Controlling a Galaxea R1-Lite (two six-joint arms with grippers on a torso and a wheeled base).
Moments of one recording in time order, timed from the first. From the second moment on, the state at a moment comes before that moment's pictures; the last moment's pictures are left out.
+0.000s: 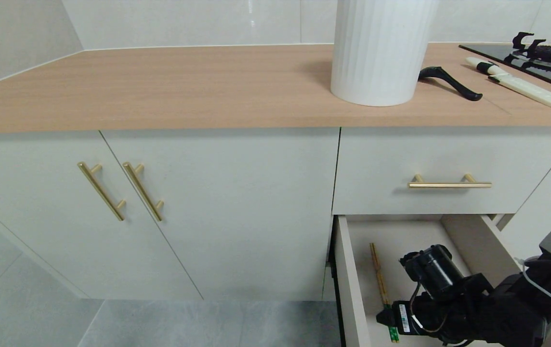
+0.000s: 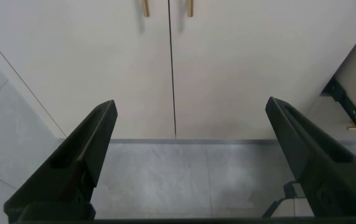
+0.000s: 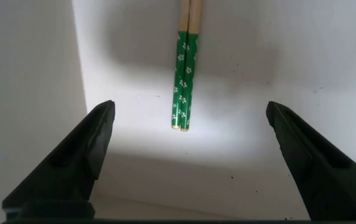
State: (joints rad) left arm 0.01 0.00 0.00 0.00 0.00 0.00; right arm 0.53 2.01 -0.57 -0.41 -0.10 0.48
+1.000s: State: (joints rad) left arm 0.01 0.00 0.00 0.00 0.00 0.00; right arm 0.25 1.17 -0.91 0.40 -0.03 0.22
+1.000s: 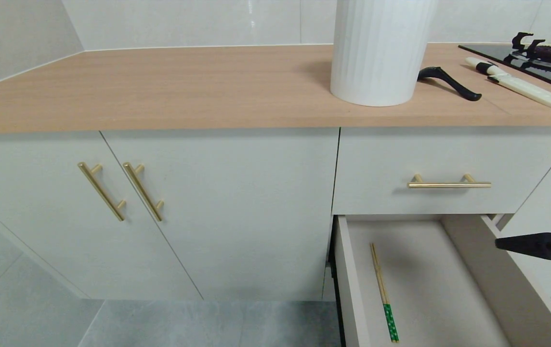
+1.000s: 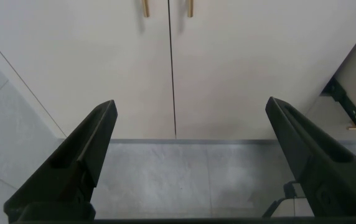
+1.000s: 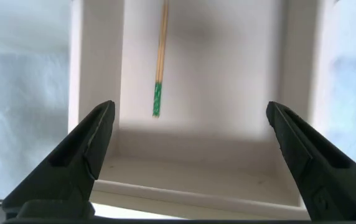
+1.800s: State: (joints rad) left arm 0.01 0.00 0.00 0.00 0.00 0.00; right arm 0.24 1.09 -0.90 0.39 -0.03 0.19
